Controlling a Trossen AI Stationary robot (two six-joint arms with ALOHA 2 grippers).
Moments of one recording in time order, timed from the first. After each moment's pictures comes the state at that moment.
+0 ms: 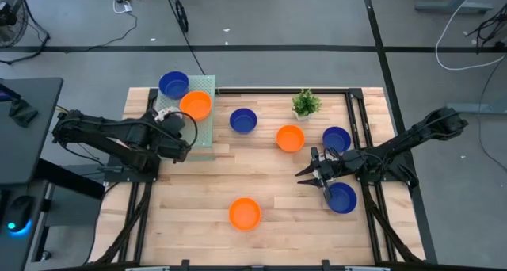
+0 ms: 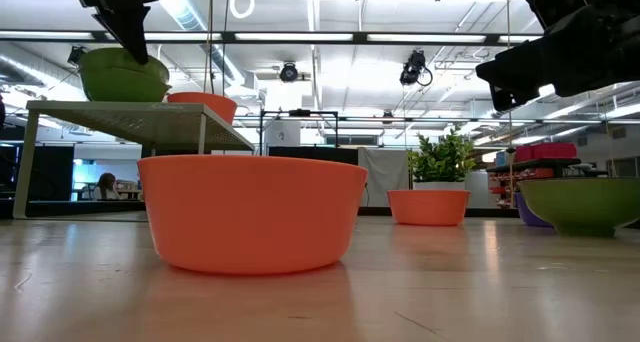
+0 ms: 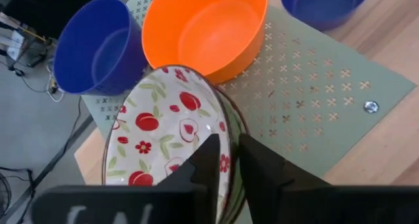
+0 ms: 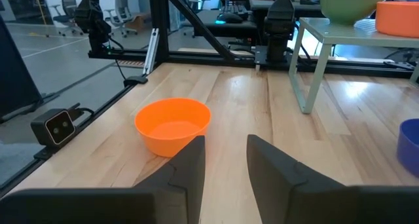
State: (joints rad) left arm -0.20 1.13 1.16 -1.52 -0.76 -0.89; right arm 0.32 1.04 0.14 0.75 0.09 0.01
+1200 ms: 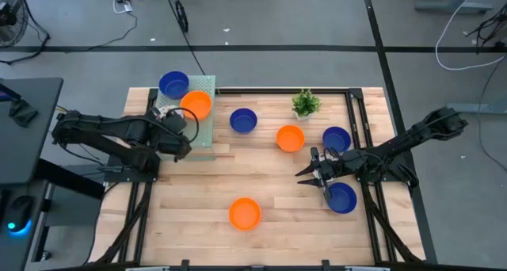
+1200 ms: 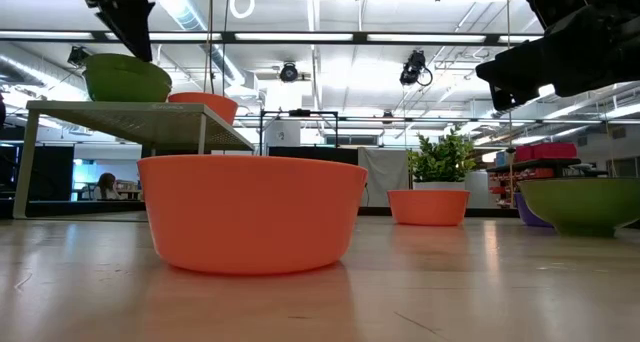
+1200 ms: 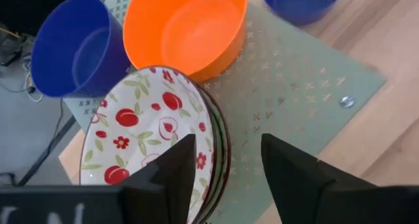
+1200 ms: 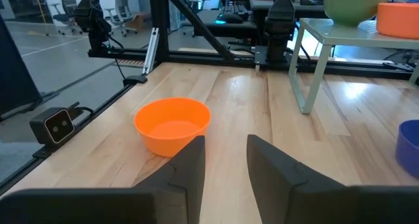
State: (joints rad) left arm -0.17 1.13 1.20 -1.49 -0.68 -0.80; right arm 0.32 1.04 0.14 0.75 0.09 0.01
